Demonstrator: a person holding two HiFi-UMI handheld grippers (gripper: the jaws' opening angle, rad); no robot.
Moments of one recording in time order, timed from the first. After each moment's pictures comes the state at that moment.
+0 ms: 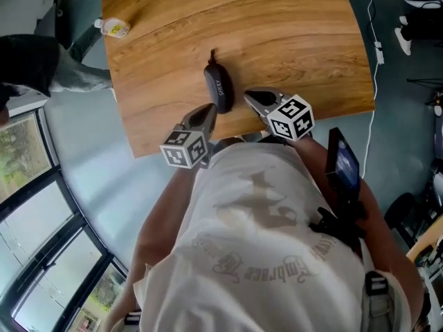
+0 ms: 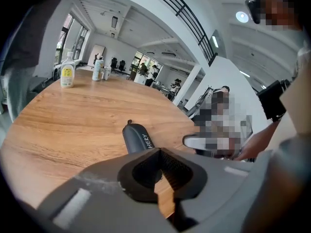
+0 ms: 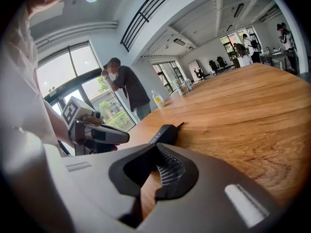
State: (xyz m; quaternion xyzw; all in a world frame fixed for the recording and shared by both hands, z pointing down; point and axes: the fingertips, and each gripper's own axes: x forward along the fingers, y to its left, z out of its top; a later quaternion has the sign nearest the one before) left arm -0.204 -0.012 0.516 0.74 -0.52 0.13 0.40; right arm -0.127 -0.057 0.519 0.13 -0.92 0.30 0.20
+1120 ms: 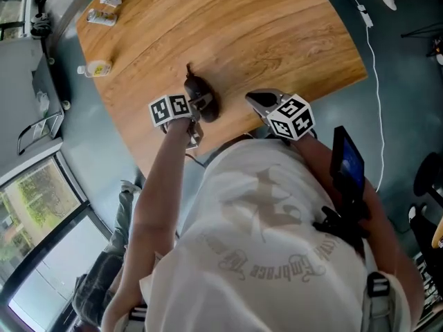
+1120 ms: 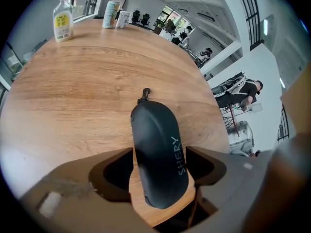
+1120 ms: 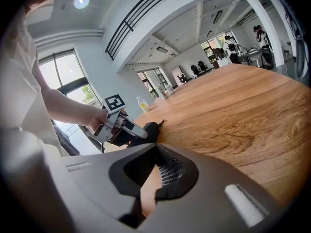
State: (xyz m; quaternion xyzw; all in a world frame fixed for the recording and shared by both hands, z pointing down) left arm -0.216 -0.067 0.592 0.61 -0.47 0.24 0.60; right arm -0.069 -0.055 0.528 0.22 -0.90 0.34 0.17
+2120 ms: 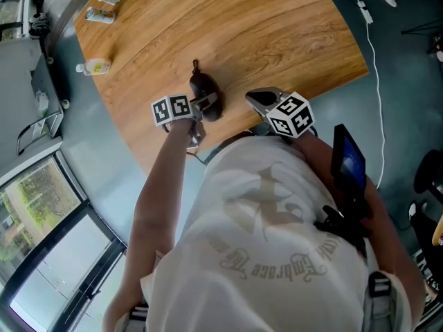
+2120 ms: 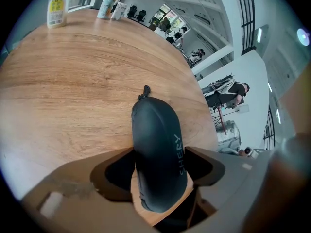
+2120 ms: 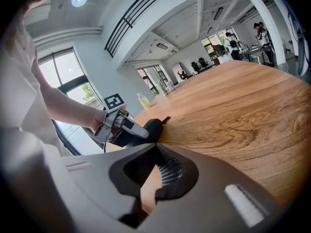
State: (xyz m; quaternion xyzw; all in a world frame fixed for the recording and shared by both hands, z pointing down) left arm -0.192 -0.059 0.596 0.64 -0.41 0.20 0.62; right arm -0.070 -0.046 0.535 0.21 -0.90 0.34 0.19
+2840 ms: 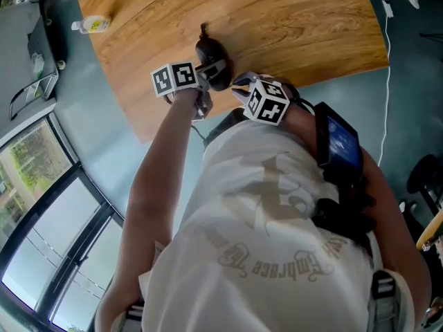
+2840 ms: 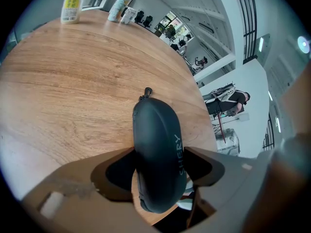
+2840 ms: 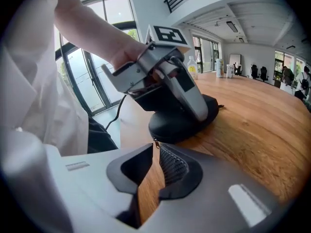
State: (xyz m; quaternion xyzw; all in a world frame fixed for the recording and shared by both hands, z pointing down) left arm -0.190 -0.058 0.590 0.63 -0.44 0.16 0.62; right arm -0.151 0.031 0.582 -0.01 -0.91 0.10 0.39
